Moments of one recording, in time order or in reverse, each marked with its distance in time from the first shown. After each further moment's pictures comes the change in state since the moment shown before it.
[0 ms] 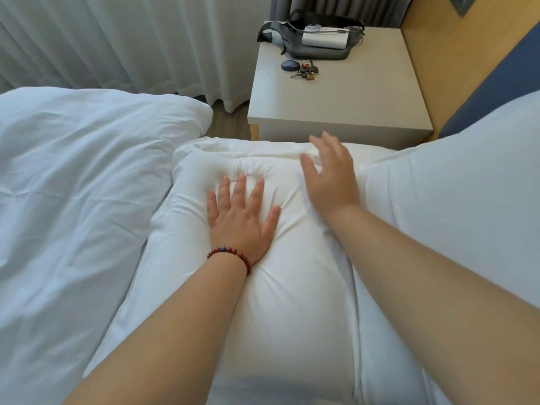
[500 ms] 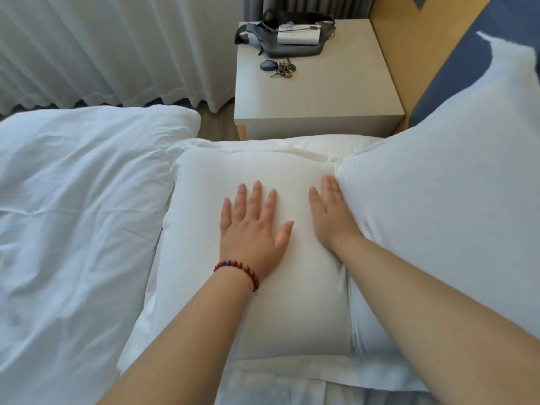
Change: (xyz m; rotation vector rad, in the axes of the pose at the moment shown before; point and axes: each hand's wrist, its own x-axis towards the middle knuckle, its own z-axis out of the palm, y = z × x) left_hand -0.045 0.022 -0.050 0.051 -0.143 0.178; right_hand -0.076 0.020 -0.024 -0.037 -0.338 0.373
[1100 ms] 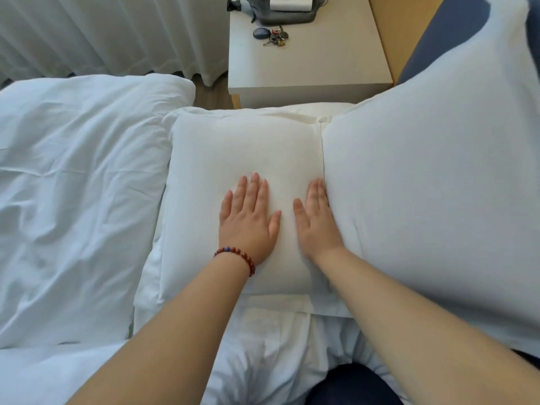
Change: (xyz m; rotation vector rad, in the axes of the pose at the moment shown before) left_hand -0.070 0.010 0.005 -0.024 -0.040 0.010; right_hand -0.114 0.000 0.022 0.031 0.013 -0.057
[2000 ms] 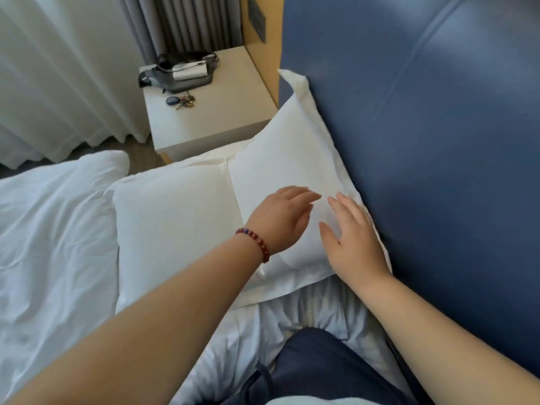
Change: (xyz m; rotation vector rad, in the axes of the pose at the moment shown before) left_hand -0.039 0.195 -0.159 -0.386 -0.011 0.839; right_hand -0.182 -0.009 -0.231 -0.097 0.410 0.111
